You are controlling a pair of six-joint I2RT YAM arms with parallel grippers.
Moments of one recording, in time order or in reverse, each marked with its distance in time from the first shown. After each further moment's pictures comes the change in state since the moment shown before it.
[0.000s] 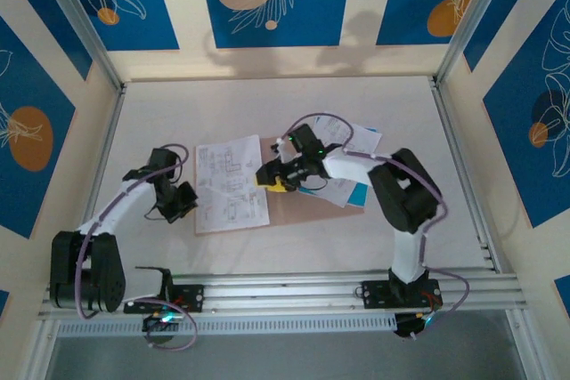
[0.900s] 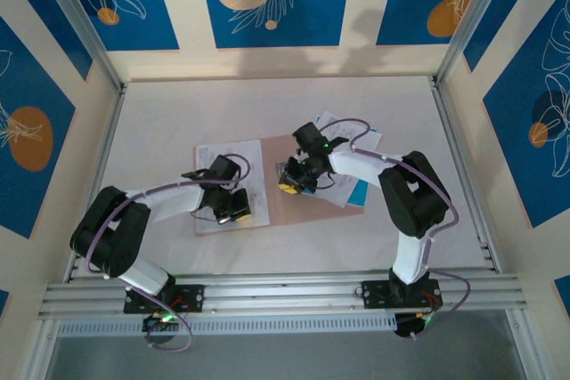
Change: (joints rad) left arm -0.441 0.260 -0.002 0.353 0.126 -0.132; right arm 0.003 -0.008 0.061 -0.303 0.280 0.362
